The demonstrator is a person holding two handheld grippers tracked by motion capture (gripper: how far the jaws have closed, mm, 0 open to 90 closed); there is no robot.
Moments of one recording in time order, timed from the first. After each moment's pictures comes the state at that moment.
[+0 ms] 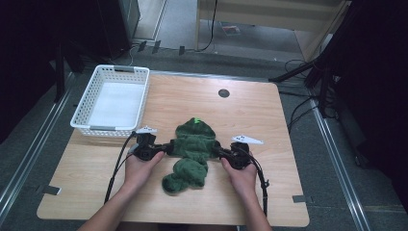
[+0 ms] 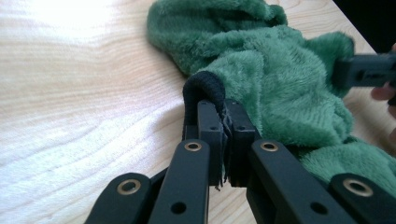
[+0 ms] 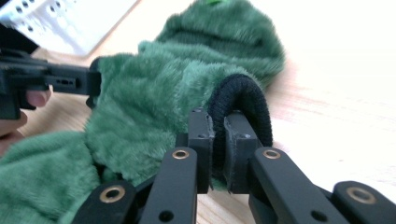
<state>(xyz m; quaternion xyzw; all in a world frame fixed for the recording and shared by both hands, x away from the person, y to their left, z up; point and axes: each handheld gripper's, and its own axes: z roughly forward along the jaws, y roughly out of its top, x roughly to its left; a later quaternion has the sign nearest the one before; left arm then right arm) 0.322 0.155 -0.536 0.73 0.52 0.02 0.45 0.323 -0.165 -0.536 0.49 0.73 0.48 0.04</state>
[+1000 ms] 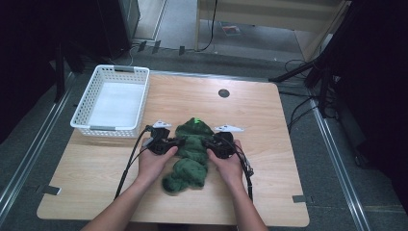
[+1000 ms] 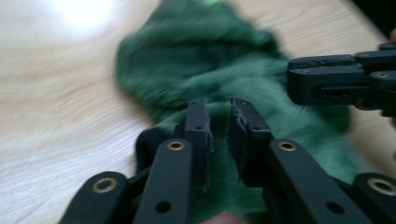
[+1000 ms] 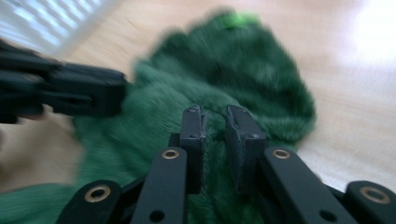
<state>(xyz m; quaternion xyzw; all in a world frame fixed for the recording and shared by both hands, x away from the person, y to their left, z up) 0.346 0.116 -0.541 0.74 0.52 0.06 0.42 0.353 -0.113 -0.535 0.49 0.77 0.41 0.09</state>
